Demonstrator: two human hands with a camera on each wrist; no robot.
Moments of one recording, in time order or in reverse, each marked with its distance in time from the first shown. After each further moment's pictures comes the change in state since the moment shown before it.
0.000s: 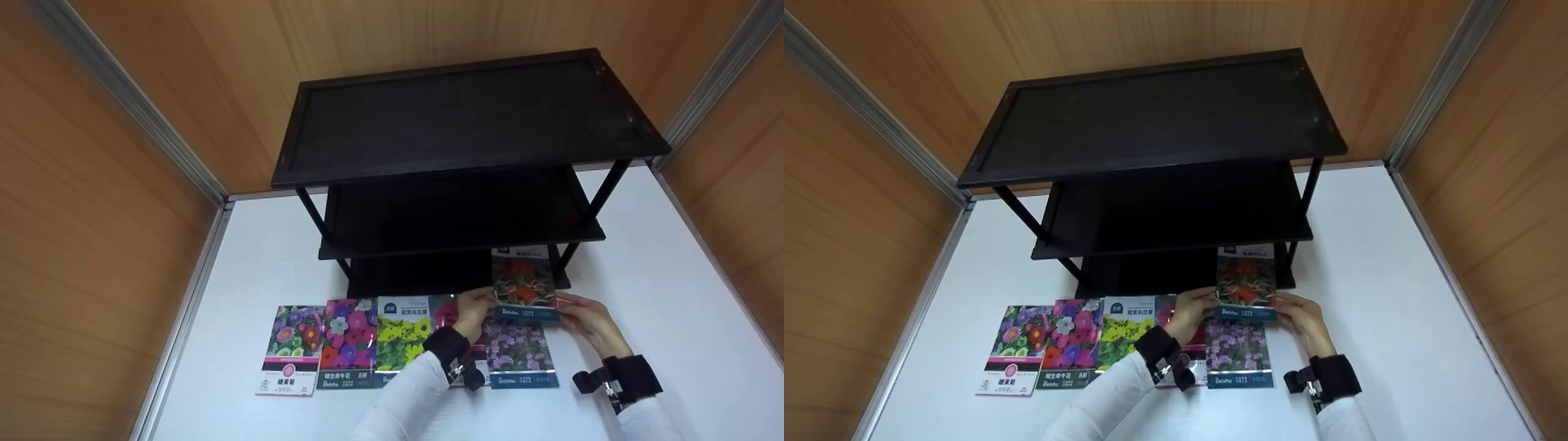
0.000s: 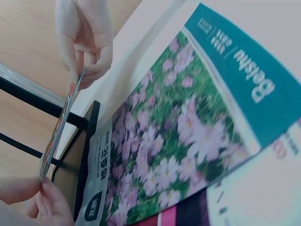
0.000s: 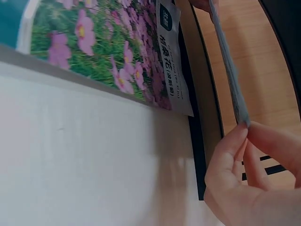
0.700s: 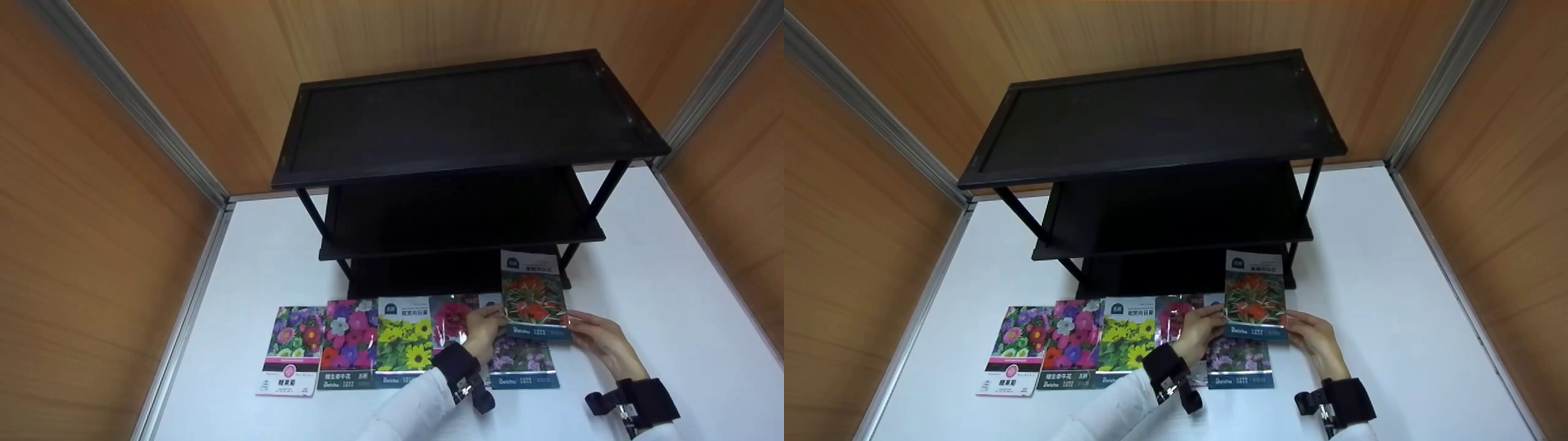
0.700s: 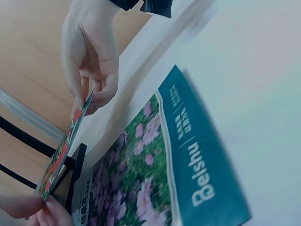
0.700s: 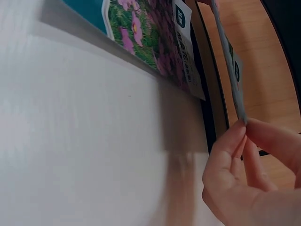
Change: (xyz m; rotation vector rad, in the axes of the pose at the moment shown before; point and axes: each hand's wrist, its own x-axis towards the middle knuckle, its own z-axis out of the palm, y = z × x) left_hand -0.157 0.163 0.009 -0.032 0.039 -0.129; right_hand -0.020 0.018 -0.016 -0.035 0.035 0.040
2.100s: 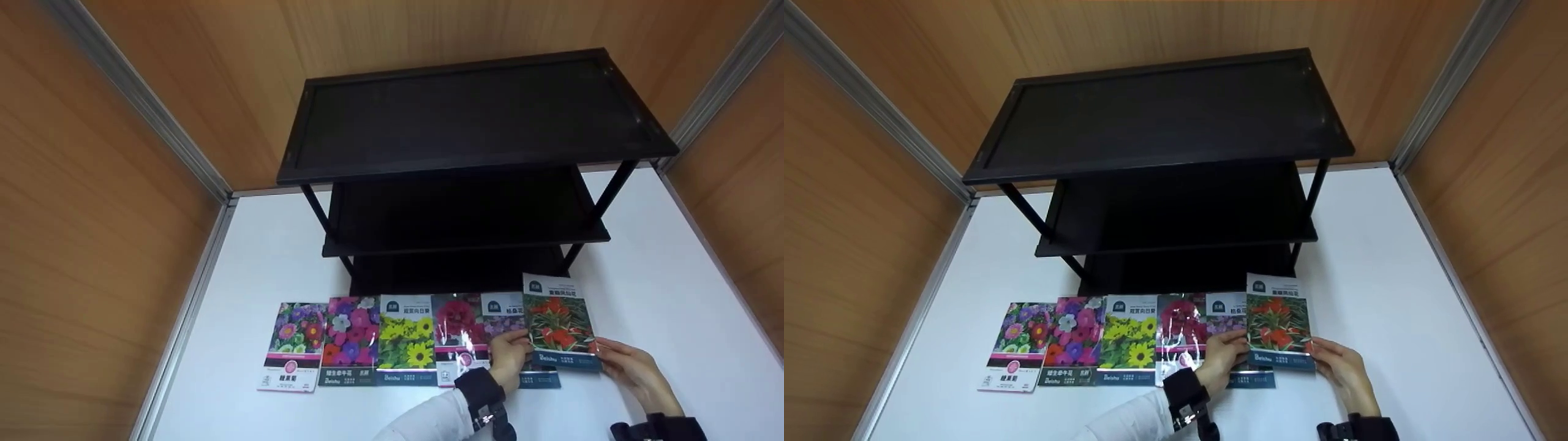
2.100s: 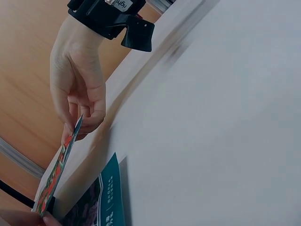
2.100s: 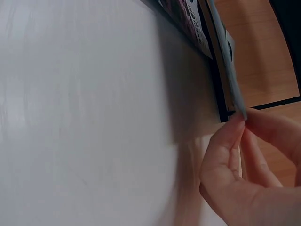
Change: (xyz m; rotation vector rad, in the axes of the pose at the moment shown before) left_hand -0.026 -0.044 0.032 -0.007 0.071 -0.046; right_hand -0.031 0.019 -0.036 0.076 0.052 0.131
